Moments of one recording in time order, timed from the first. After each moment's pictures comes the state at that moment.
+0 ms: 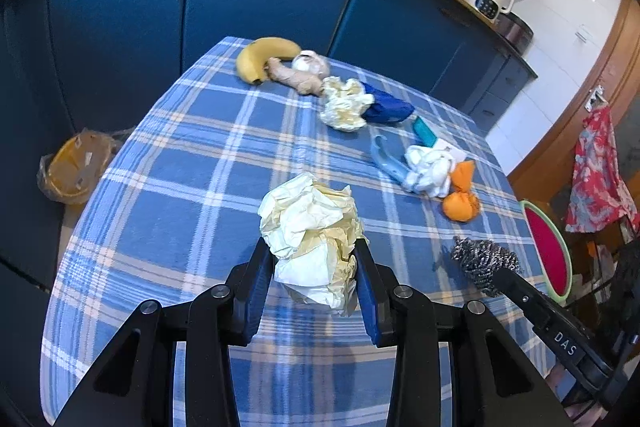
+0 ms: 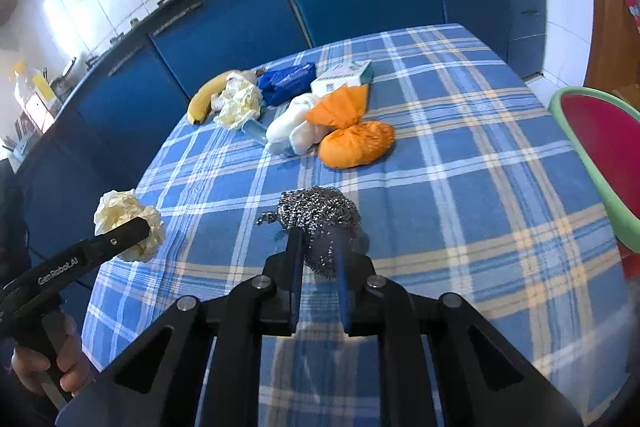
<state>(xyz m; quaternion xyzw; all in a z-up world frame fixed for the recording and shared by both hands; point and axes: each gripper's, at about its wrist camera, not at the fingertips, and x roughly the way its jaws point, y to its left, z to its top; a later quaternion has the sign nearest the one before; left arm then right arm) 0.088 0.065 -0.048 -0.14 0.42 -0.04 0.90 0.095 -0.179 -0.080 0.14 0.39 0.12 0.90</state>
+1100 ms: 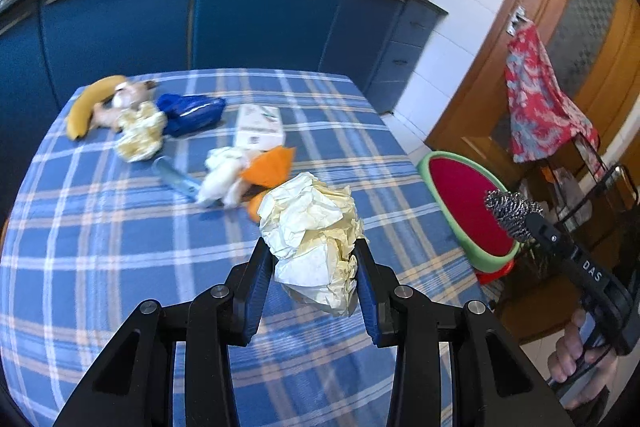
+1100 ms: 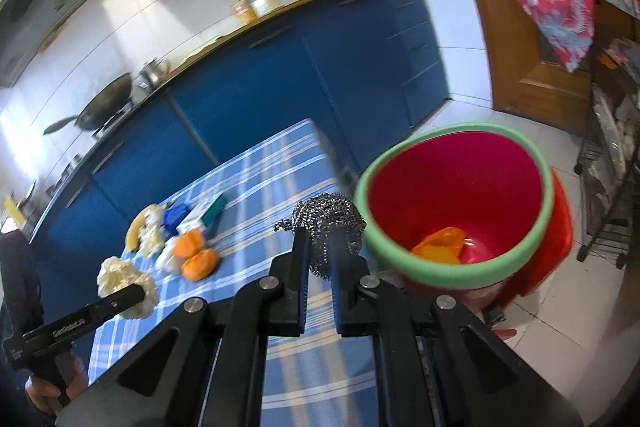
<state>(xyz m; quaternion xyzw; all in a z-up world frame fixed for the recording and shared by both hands) 0.113 -0.094 -0.014 -0.05 0.43 -0.18 0.88 0.045 -0.373 -0.039 0.24 0.28 -0.04 0.93</state>
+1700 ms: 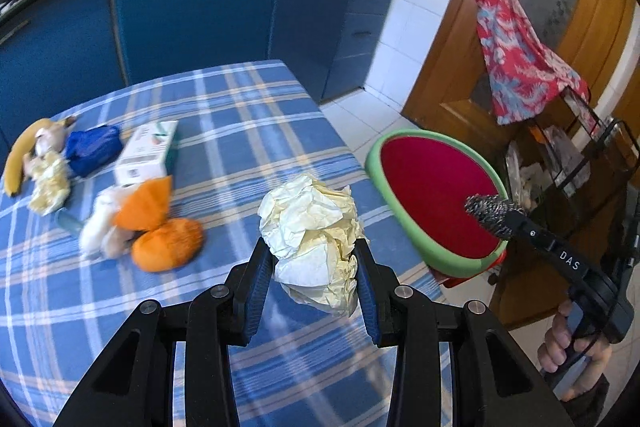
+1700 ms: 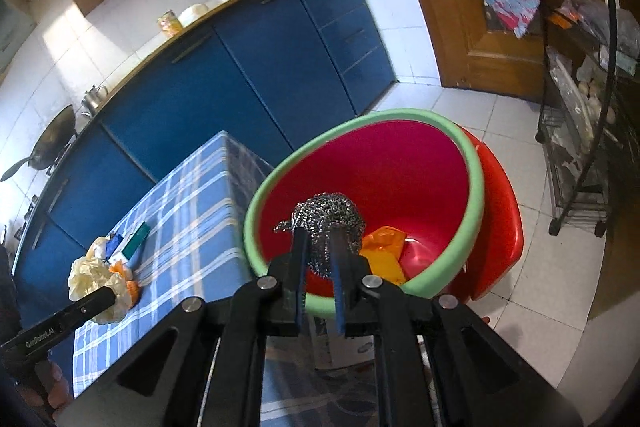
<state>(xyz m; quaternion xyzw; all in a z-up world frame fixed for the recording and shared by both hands) 0.142 -0.198 -0.026 0.02 0.45 -0.23 0.86 0.058 -0.463 -0.086 0.29 0.31 -0.11 0.90</state>
